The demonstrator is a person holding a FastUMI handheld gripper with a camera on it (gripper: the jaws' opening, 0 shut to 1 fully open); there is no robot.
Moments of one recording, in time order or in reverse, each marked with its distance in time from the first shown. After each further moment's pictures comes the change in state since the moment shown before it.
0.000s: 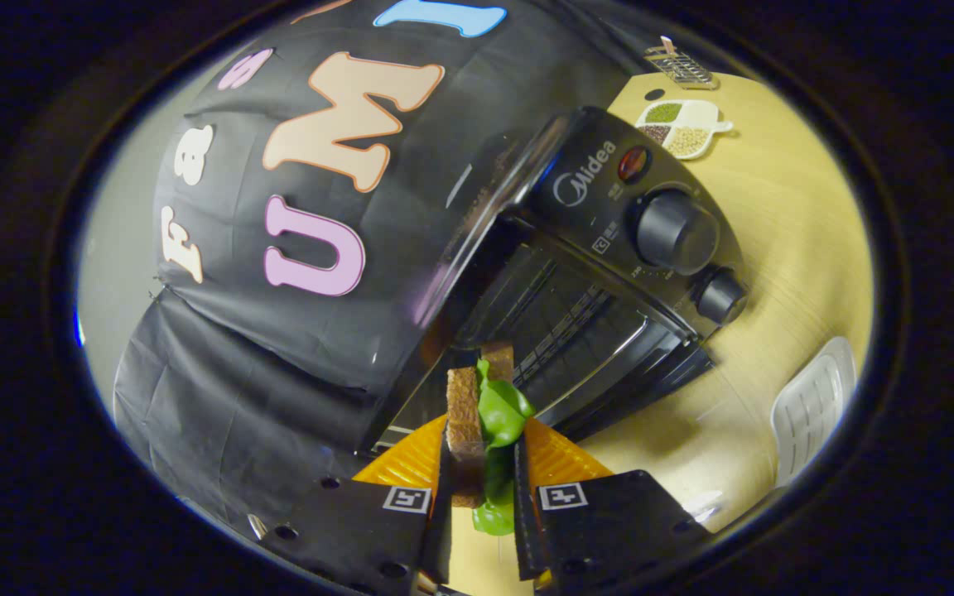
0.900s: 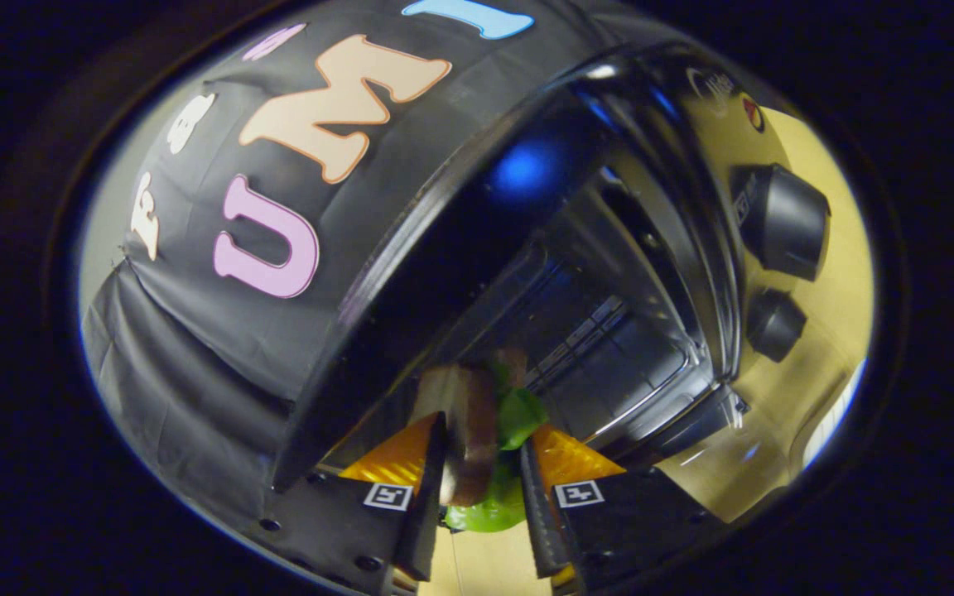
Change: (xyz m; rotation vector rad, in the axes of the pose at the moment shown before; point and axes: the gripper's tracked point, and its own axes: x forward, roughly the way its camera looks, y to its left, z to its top) arm 0.062 -0.022 0.017 -0.135 -0.140 -0.180
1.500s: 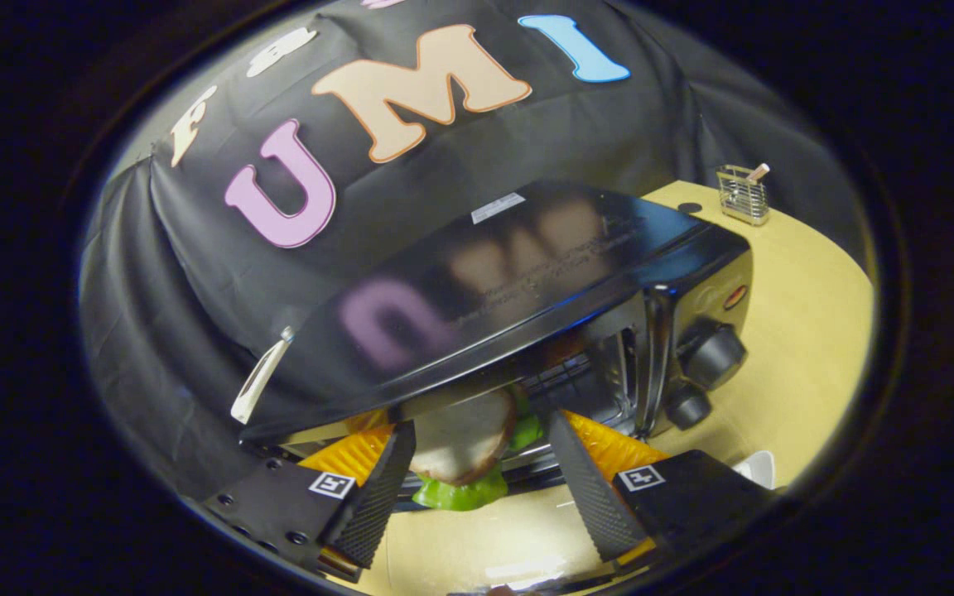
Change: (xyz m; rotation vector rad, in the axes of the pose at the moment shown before) arm -0.046 0.001 0.019 -0.323 -0.048 -0.098
